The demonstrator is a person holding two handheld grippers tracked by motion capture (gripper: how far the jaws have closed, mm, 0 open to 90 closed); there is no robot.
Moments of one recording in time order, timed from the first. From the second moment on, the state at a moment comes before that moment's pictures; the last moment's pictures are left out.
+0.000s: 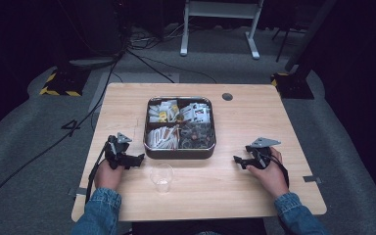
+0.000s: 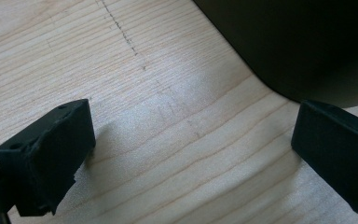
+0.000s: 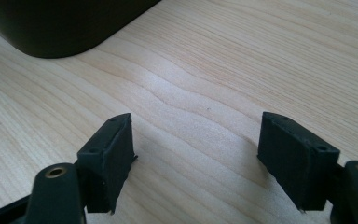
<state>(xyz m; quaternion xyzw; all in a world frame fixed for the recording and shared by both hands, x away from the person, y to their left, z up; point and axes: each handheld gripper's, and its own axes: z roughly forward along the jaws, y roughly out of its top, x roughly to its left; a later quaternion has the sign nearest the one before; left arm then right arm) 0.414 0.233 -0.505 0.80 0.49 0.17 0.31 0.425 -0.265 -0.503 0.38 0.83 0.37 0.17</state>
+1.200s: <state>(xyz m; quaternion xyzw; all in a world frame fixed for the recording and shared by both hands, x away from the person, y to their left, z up) 0.413 0.231 -0.505 0.79 0.50 0.18 0.31 0.430 -0.233 -0.430 0.37 0.82 0.43 0.11</state>
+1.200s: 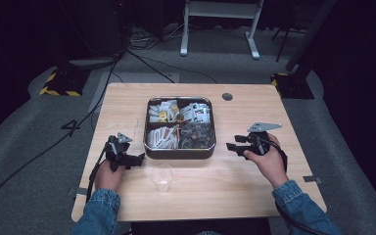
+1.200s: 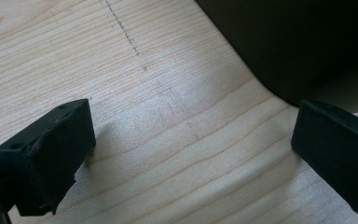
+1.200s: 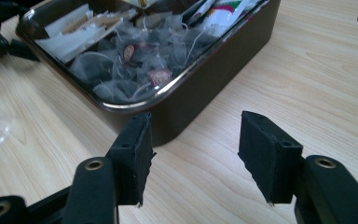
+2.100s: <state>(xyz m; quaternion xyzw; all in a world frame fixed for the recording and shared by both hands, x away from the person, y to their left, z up) 0.413 0.231 -0.505 0.79 0.50 0.17 0.31 0.463 -0.180 -0.399 0.34 0.83 0.42 0.11</state>
